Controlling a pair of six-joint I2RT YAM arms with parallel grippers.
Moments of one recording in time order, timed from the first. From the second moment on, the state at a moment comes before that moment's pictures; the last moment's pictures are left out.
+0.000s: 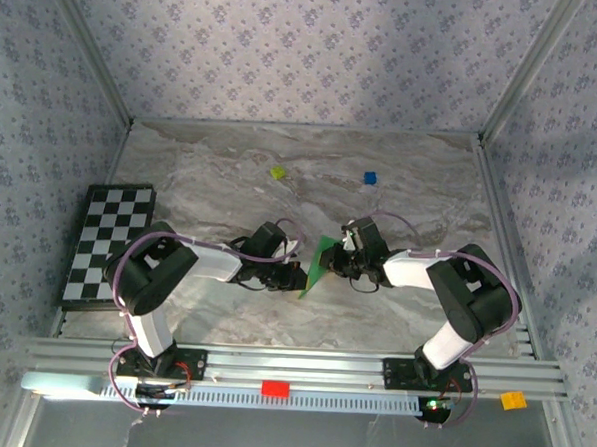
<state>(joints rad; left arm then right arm) -0.79 1.75 0.70 0.14 0.60 -0.77 0.56 1.62 0.59 0.18 -0.38 0.82</state>
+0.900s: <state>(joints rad) -0.79 1.68 0.64 0.12 0.56 -0.79 0.56 1.63 0.59 0.18 -0.40 0.82</state>
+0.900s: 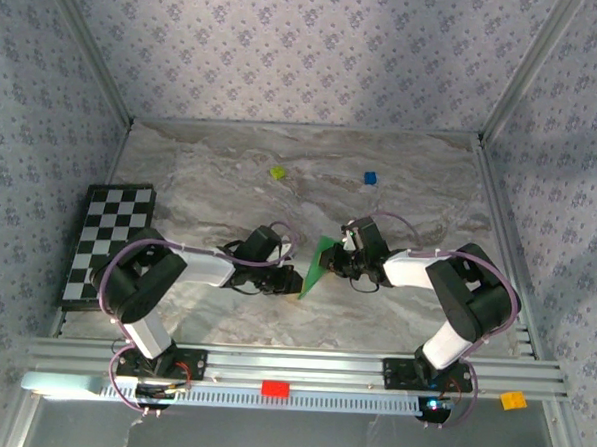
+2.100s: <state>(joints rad) -0.77 1.68 0.66 0.20 0.60 -0.82 0.55 1.63 0.60 0.18 -0.41 0.82</state>
